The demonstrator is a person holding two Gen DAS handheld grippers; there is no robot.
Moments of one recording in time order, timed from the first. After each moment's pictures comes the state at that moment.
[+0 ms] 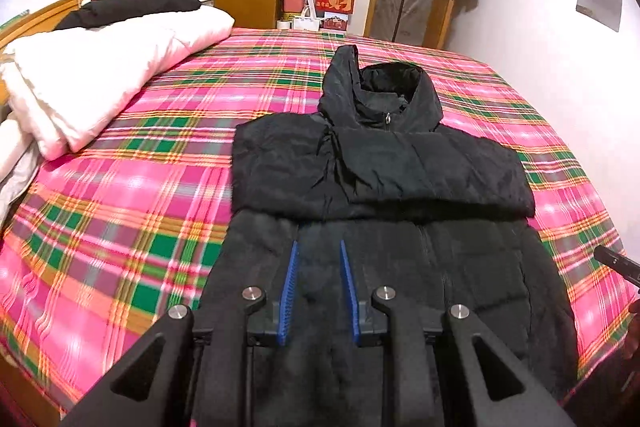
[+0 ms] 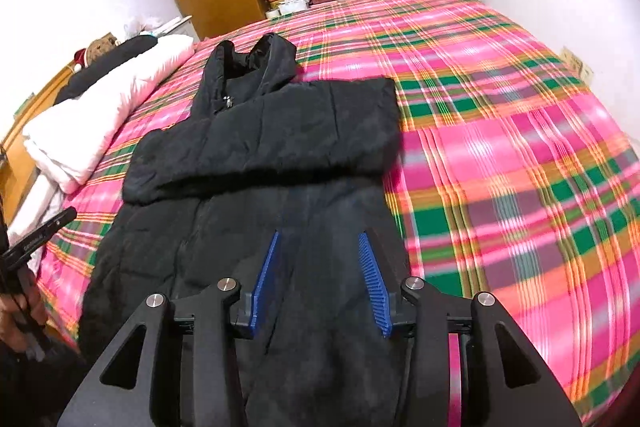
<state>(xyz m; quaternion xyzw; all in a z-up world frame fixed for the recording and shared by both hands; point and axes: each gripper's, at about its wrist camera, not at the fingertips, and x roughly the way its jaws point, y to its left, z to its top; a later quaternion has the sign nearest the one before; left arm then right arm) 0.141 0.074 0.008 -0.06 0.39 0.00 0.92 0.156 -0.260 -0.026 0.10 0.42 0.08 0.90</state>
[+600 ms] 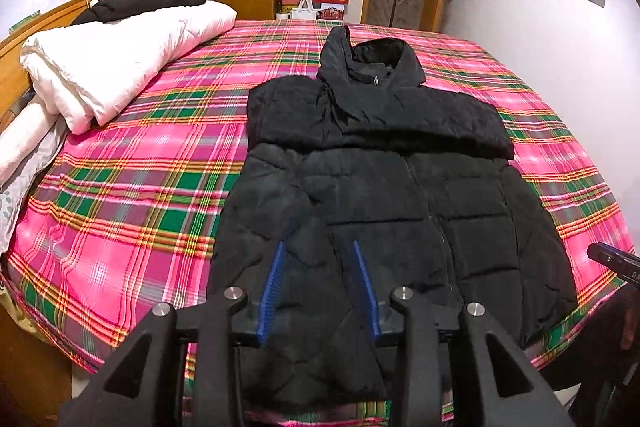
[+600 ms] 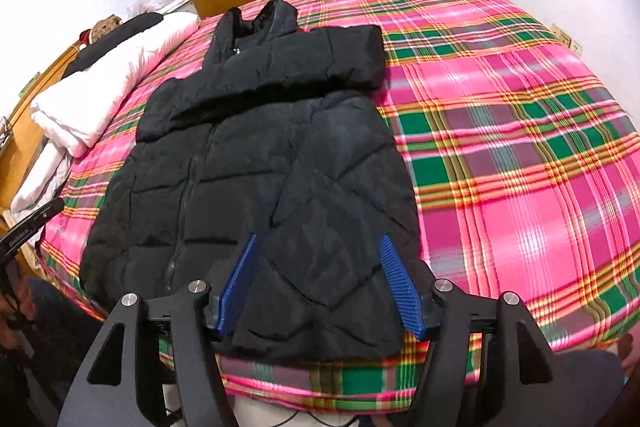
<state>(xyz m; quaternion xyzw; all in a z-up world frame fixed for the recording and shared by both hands) 0.041 0.066 0.003 -0.04 0.41 0.00 0.91 0.067 -0.258 -0.054 0.09 0.44 0.08 0.89</state>
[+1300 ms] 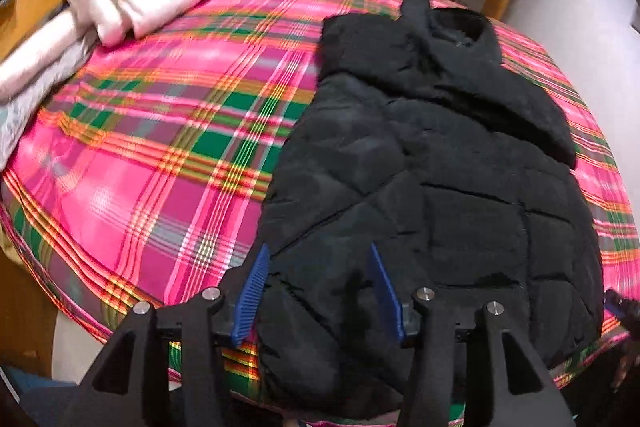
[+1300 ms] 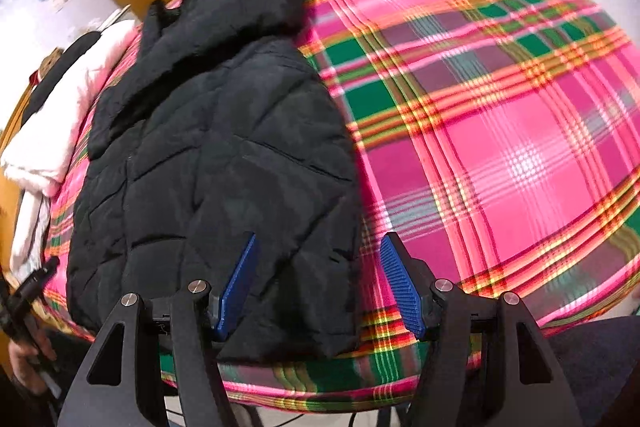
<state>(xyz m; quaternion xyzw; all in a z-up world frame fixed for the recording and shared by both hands) 0.061 0.125 -0.067 -0.12 0.49 0.08 0.86 0.085 -0.299 -0.115 0.19 0.52 0.02 0.83</state>
